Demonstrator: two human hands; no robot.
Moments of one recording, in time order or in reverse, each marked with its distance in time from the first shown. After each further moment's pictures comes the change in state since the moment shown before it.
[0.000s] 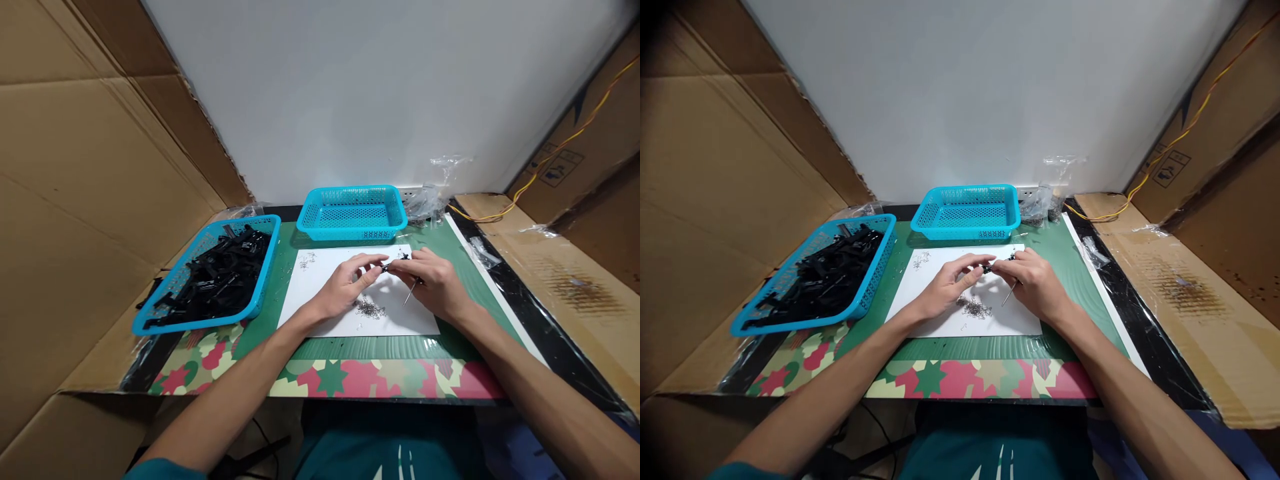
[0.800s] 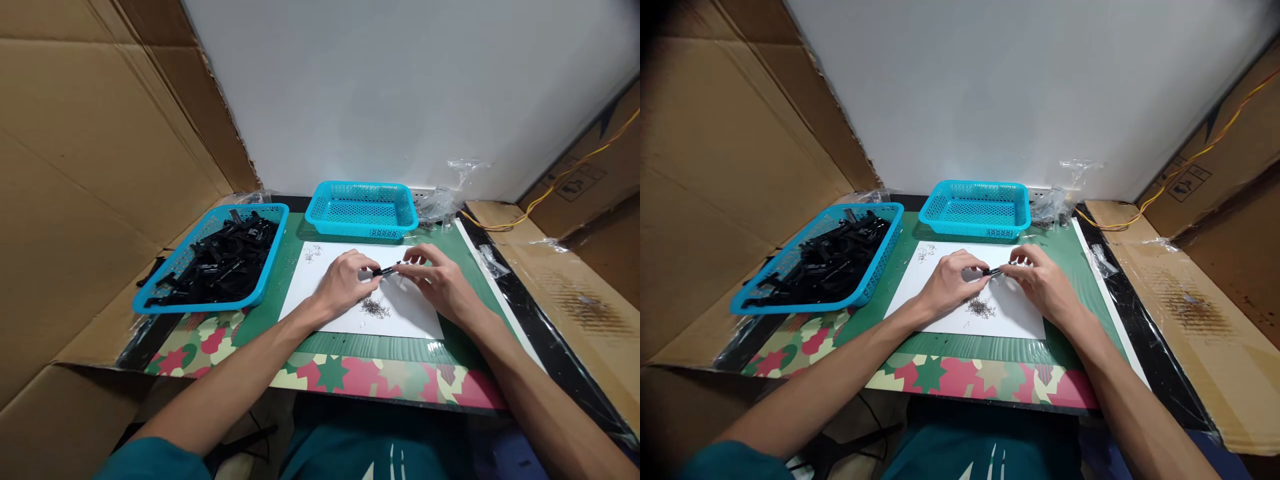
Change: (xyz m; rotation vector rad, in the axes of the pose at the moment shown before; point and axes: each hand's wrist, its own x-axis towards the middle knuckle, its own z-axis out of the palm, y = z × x) left_hand -0.005 -0.023 0.004 0.432 0.206 0.114; right_hand -0.002 0.005 -0.006 0.055 -0.147 0.072
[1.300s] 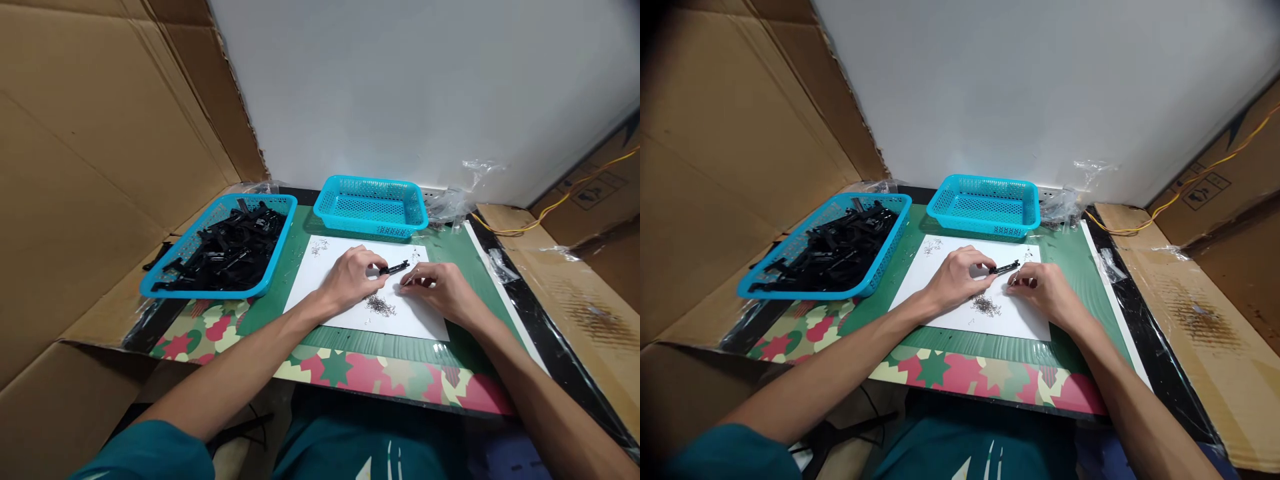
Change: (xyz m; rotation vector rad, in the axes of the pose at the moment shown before) left_hand 0.000 -0.002 0.003 0.038 0.001 0.023; right_hand 0.000 -0.005 0.003 0.253 -0.262 0.349
